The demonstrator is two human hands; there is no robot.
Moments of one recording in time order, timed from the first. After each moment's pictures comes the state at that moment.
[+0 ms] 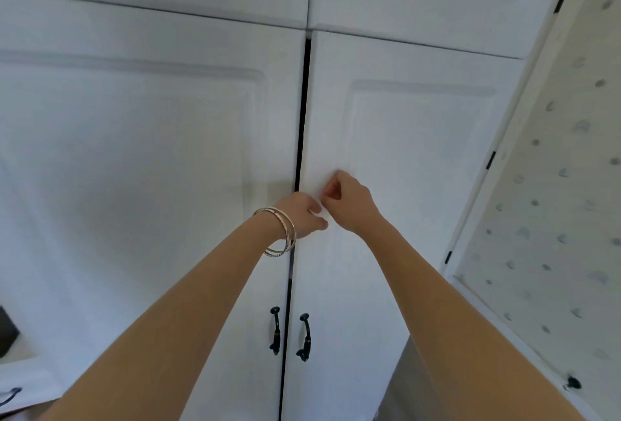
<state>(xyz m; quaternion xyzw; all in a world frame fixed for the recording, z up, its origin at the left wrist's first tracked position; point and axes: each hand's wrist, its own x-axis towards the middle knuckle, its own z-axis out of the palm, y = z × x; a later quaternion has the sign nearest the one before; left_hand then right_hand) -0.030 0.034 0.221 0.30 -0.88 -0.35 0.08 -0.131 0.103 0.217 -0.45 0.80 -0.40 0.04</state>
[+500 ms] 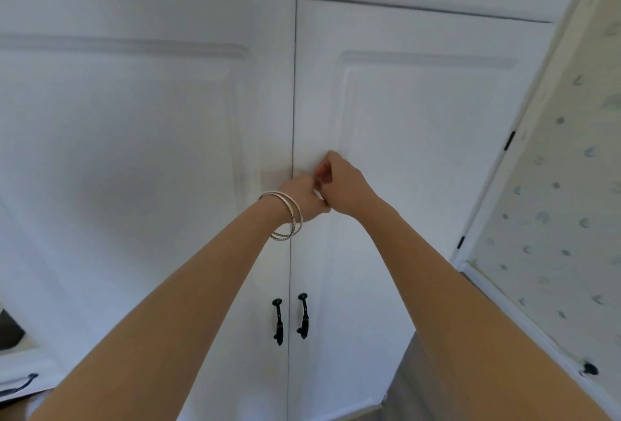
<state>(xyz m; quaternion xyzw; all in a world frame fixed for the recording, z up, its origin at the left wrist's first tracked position) -0.063 0.015 0.214 0.29 -0.90 -0.32 0.09 -0.145 0.078 0.217 -0.48 0.78 -0.39 0.09</state>
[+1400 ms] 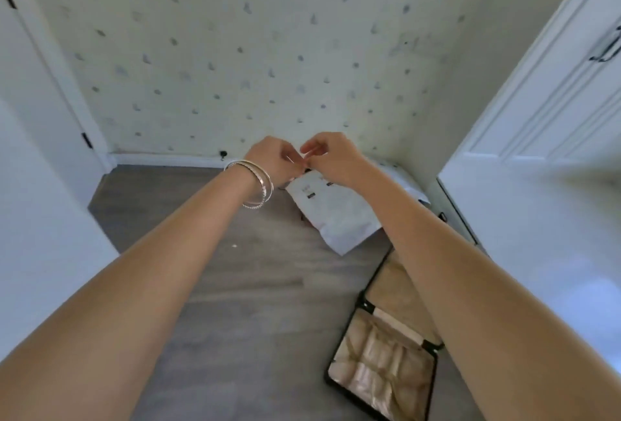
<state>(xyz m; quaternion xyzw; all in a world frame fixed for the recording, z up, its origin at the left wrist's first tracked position) -0.075 0.414 0.123 -0.27 -0.86 -0.40 -0.17 -0.024 0.538 0.128 0.17 0.90 -0.39 -0.04</state>
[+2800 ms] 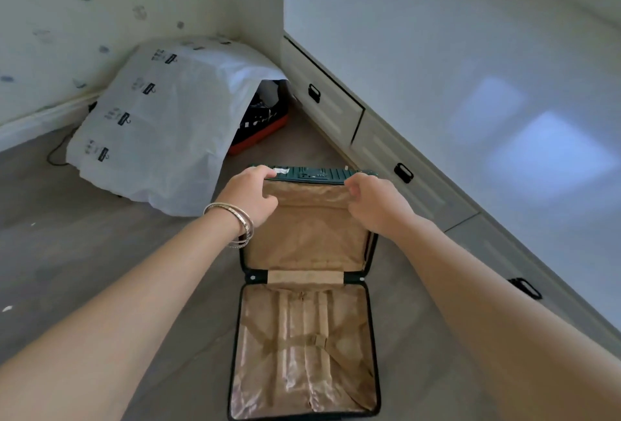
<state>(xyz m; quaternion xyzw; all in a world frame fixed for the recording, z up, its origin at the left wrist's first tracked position) 0.030 0.966 -0.303 -0.47 -0.82 -0.17 -0.27 0.204 1.057 -0.305 0.52 0.80 -0.29 0.05</state>
